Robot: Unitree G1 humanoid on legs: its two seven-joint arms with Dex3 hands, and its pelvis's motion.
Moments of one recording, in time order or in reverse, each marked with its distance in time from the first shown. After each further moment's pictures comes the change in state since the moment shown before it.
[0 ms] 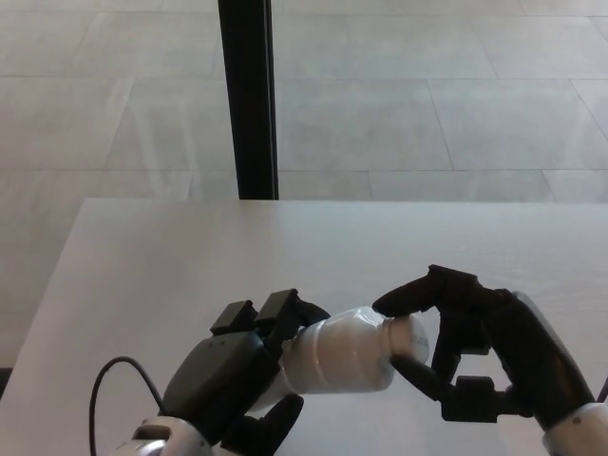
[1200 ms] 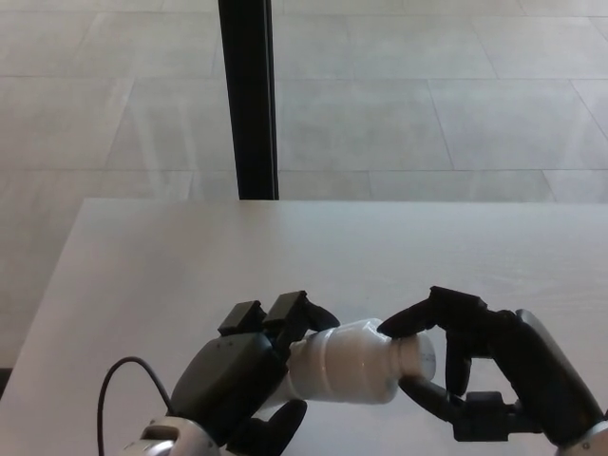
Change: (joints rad) left_arm -0.004 -0.021 -0.008 0.011 0.022 -0.011 0.000; right_arm 0.006 -0.059 -0.007 0.183 -0.042 -0.352 -0.052
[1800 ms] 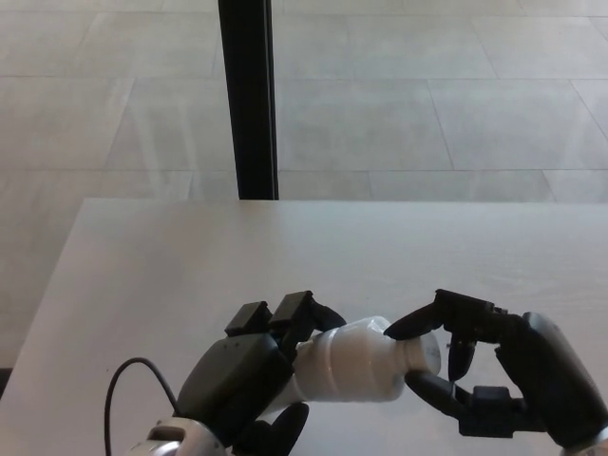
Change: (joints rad) left_arm -0.001 -0.014 -0.006 0.000 0.001 0.000 0.000; right_arm -0.031 -0.013 -0.026 0.116 -0.082 -0.215 -0.089
